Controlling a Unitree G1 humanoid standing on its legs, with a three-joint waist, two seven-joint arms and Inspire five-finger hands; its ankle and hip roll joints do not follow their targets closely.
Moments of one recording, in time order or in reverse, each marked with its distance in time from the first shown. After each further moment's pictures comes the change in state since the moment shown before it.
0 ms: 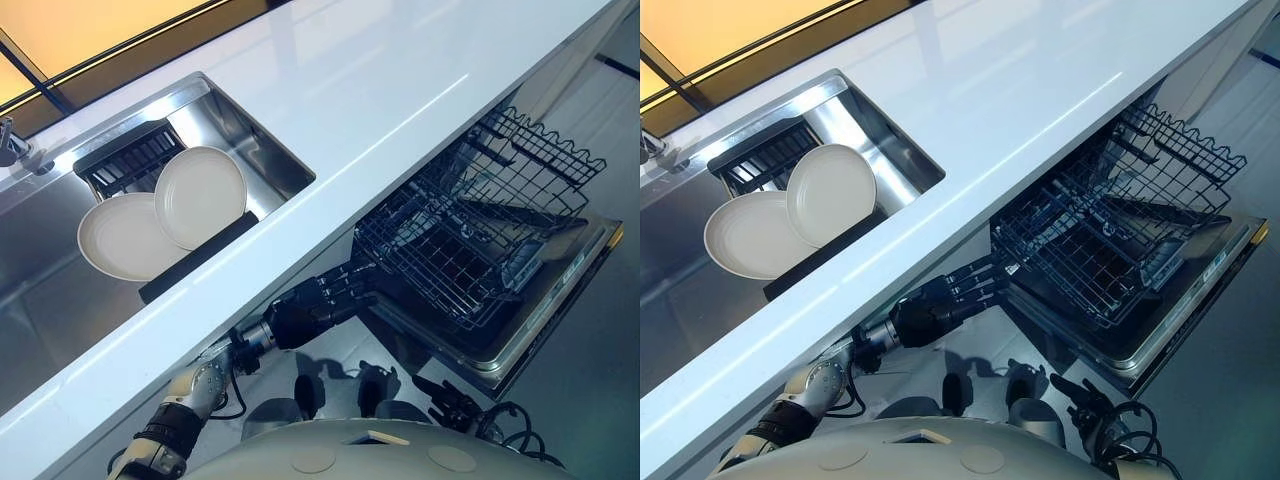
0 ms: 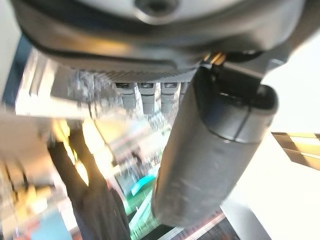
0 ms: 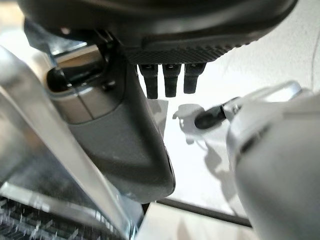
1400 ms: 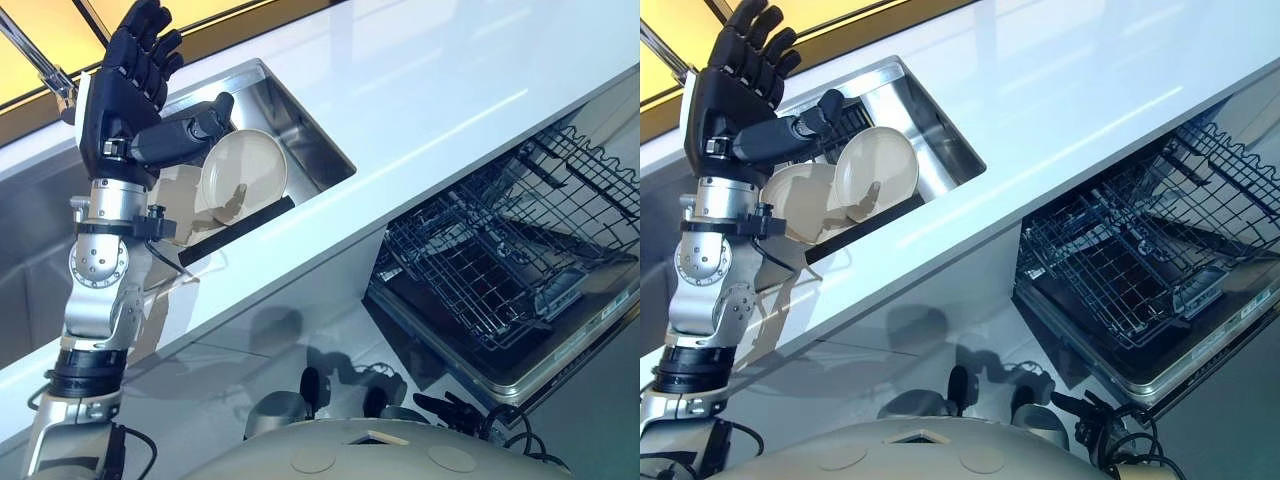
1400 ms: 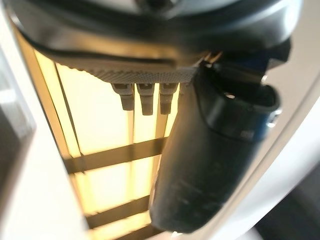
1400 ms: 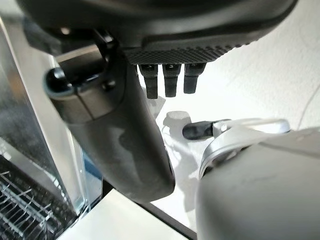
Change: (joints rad) left arm -0.279 0.335 0.402 -0.307 0.546 -0.505 0.916; right arm 0.003 -0.038 0.076 0.047 -0.129 -0.020 -0.009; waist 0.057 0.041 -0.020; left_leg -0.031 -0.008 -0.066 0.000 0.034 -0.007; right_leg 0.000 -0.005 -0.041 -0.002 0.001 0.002
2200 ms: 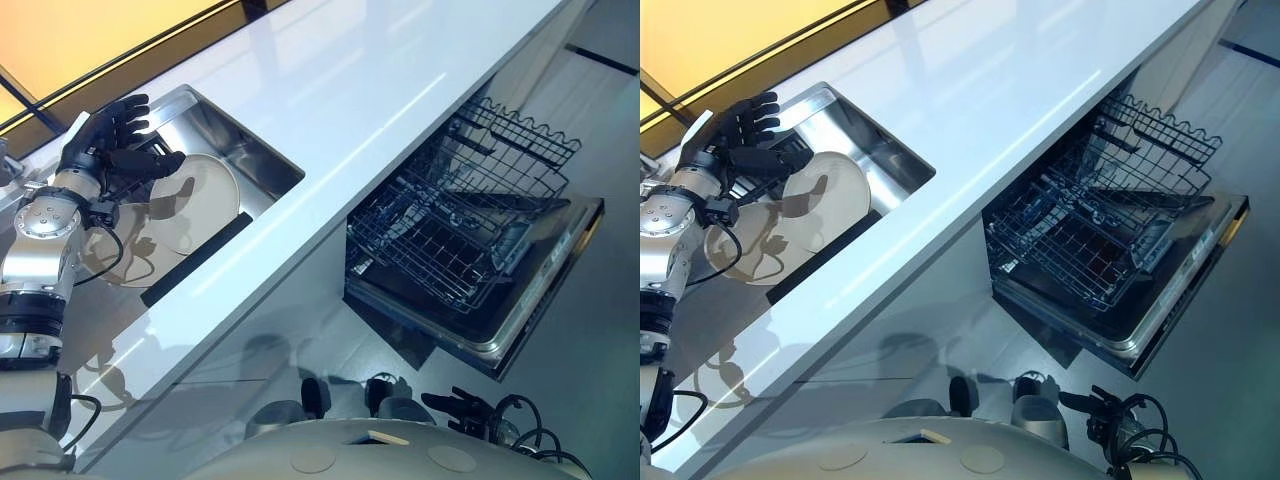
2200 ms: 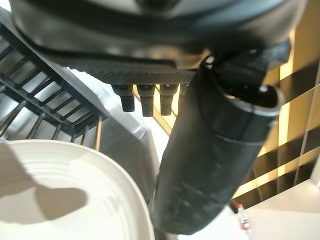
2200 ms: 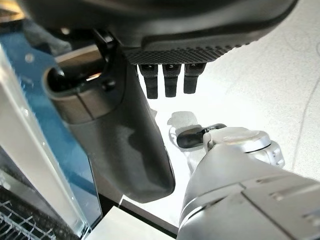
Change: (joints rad) left arm -0.236 0.263 -0.127 0.615 0.082 0.192 -0.227; right arm -0.007 -0.055 0.001 -0.052 -0.077 0.065 0.006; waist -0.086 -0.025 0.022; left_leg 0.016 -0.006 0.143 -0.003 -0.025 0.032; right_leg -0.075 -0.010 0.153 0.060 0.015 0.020
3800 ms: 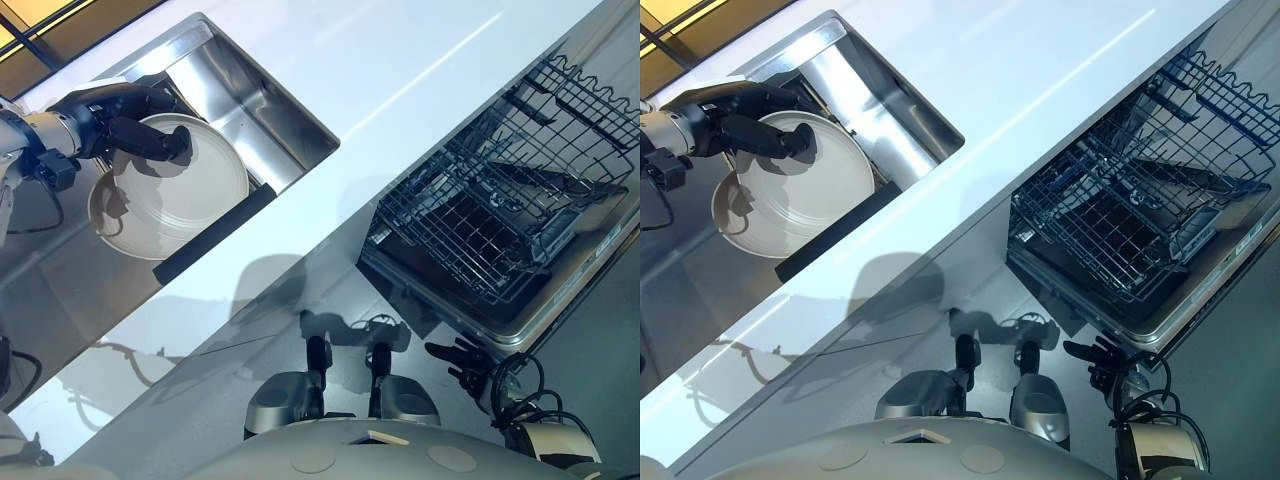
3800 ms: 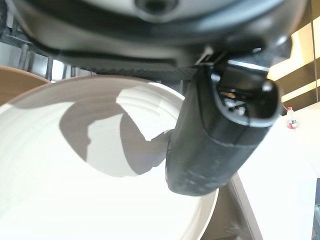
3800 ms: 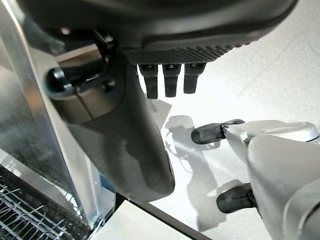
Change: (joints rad) left arm -0.248 0.231 -0.154 -0.114 -0.045 0.194 -0.535; right arm -0.145 -0.044 -0.032 -0.012 0.073 0.032 -0.001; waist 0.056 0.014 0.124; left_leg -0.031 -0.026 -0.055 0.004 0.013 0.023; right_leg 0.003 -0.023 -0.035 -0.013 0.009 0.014
